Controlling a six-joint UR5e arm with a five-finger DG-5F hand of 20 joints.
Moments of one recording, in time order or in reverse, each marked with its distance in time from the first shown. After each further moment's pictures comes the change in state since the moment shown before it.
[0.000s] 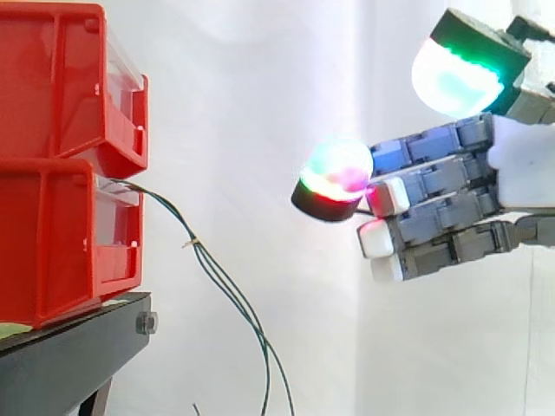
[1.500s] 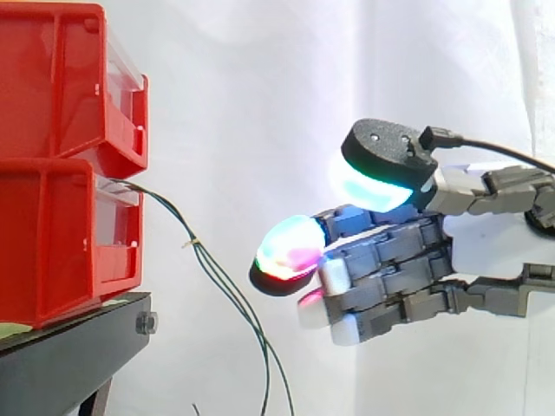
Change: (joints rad) arm 0.028 -0.120 0.017 0.217 0.191 -0.188
